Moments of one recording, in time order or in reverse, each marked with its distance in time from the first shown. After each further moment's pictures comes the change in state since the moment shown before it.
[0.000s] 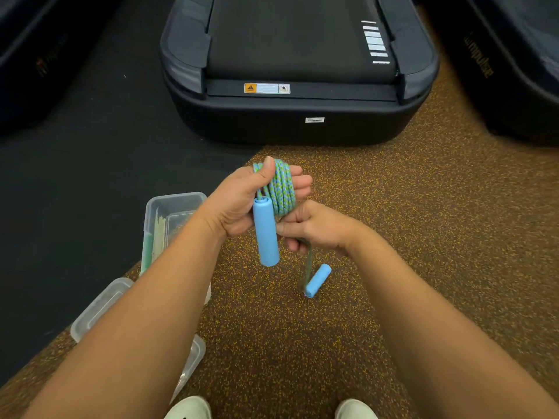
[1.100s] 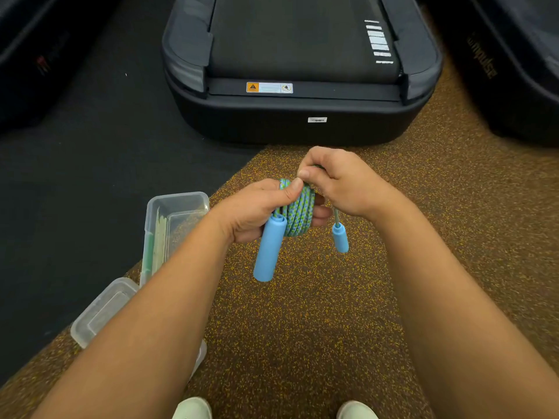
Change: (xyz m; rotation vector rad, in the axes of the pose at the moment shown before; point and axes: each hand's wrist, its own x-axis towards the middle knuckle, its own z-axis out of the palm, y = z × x) left_hand -0.002 -0.004 0.011 0.209 -0.131 -0.186; right_hand -0.015 -0.045 -0.040 -0.418 0.436 -0.270
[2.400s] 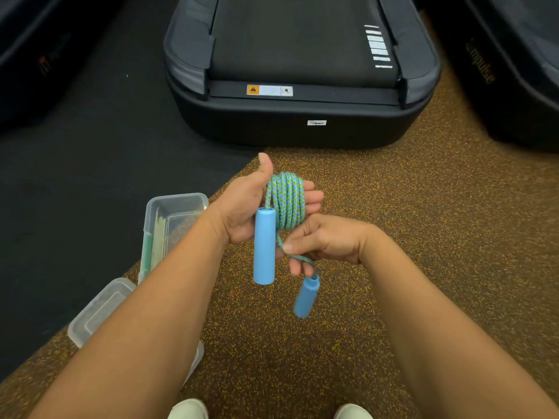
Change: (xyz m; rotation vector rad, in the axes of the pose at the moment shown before) left_hand 0.001 0.003 -0.002 -0.272 0.127 -0.029; right_hand -0.022 0.037 0.048 0.660 -0.748 0.301
